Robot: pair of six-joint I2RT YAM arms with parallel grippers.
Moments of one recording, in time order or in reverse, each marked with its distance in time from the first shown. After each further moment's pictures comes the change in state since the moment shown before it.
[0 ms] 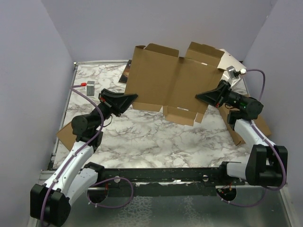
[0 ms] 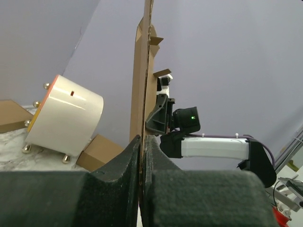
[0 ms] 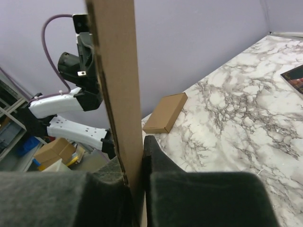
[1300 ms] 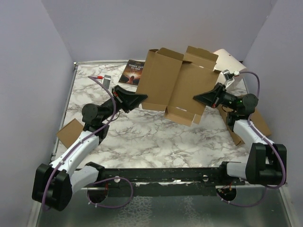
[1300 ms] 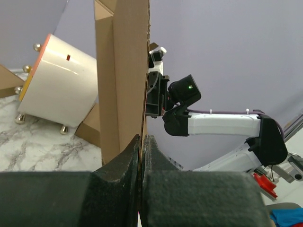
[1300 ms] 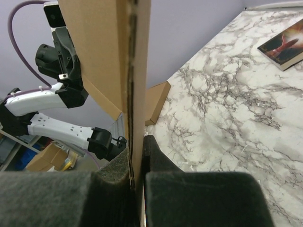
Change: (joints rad) left arm -0.035 0.185 0.052 -0.002 0.122 0.049; right arm 0.008 -0.005 -0.039 -0.282 0.021 -0.236
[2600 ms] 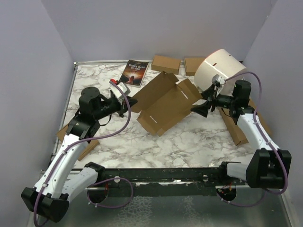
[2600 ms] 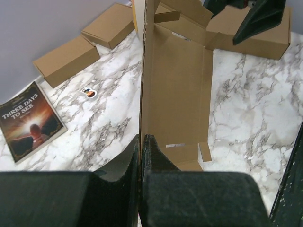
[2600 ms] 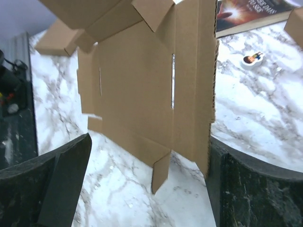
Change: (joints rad) left arm -0.016 -0.117 0.341 -1.159 -0.092 1.147; right arm 0.018 -0.002 0.188 -1.091 0.008 -1.270
